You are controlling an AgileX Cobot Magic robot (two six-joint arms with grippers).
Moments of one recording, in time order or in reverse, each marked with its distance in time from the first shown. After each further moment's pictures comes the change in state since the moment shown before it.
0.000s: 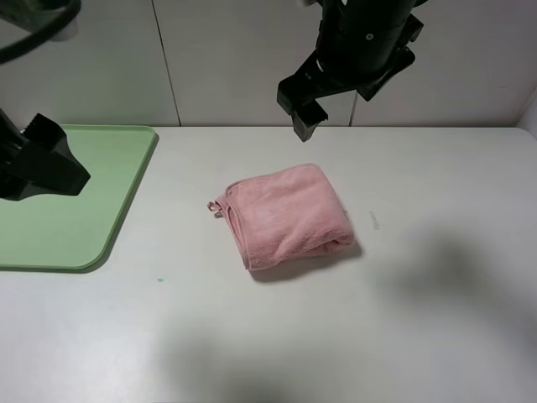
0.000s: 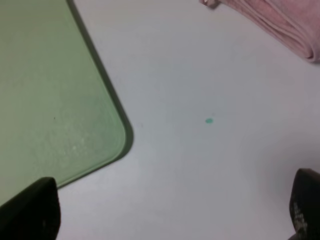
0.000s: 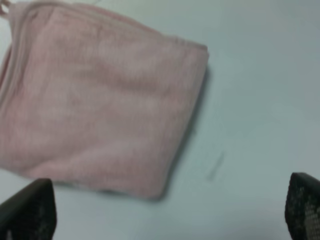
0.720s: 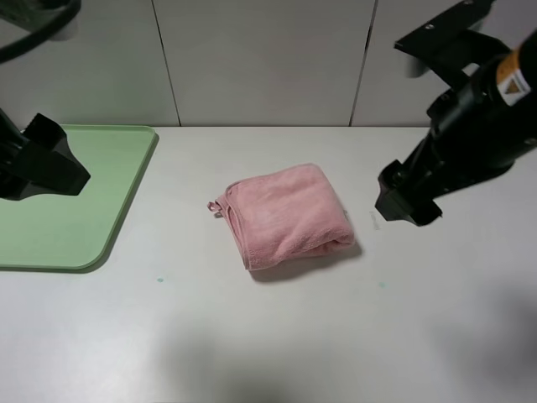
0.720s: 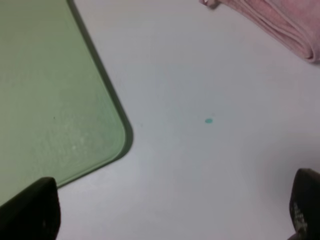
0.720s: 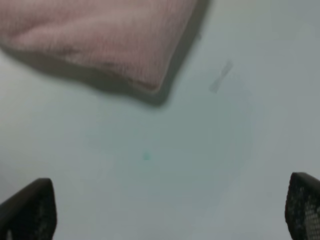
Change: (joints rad) left arm 0.000 0.000 0.000 0.000 0.000 -0.003; right arm 0.000 -0.514 0.617 0.000 -0.175 0.000
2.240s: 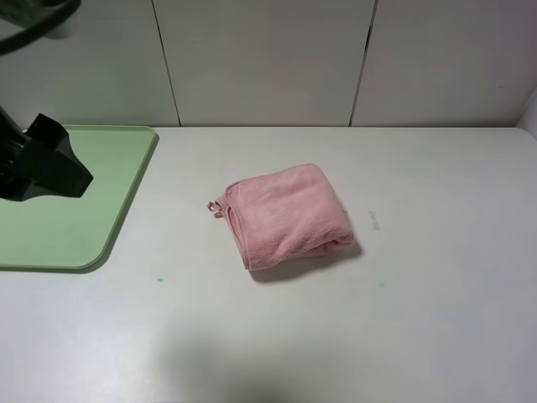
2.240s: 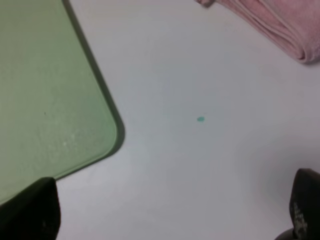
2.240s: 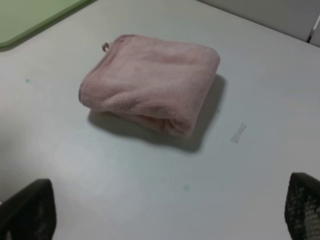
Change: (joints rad) left arm 0.000 0.000 0.000 -0.018 0.000 -0.020; right arm 0.000 -1.093 0.400 0.159 0.025 -0.078
